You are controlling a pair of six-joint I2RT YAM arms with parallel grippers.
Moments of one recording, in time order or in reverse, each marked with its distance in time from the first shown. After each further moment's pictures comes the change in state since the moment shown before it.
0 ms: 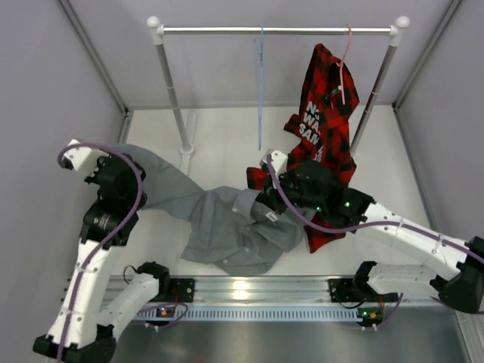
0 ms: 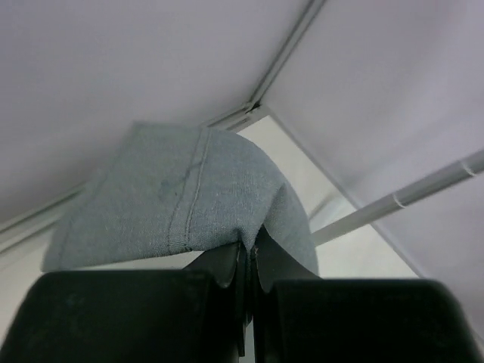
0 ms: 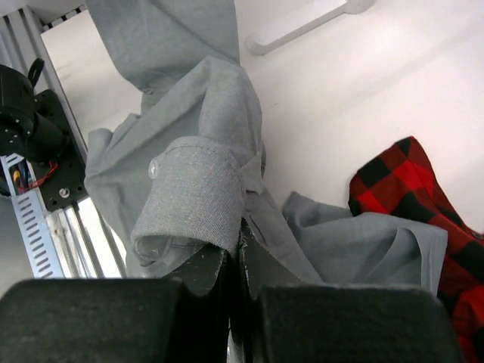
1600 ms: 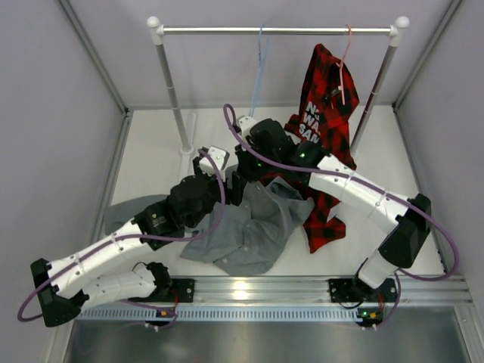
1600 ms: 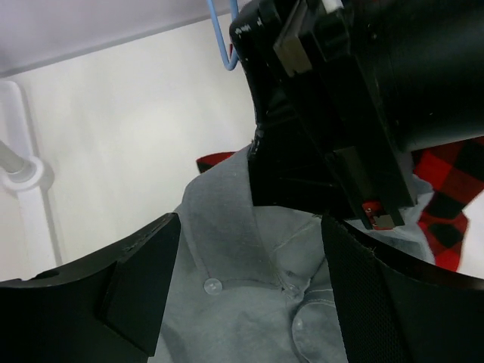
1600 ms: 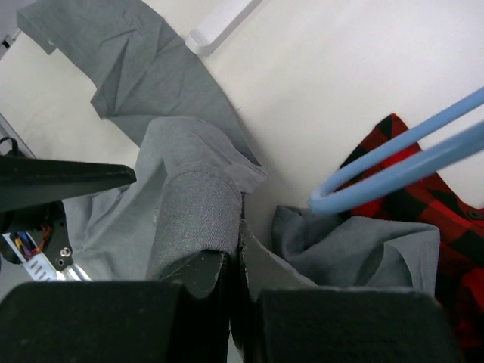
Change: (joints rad) left arm -0.647 0.170 -0.186 0.329 0.527 0.423; right arm -0.060 0.538 0.625 -0.357 0.071 0.148
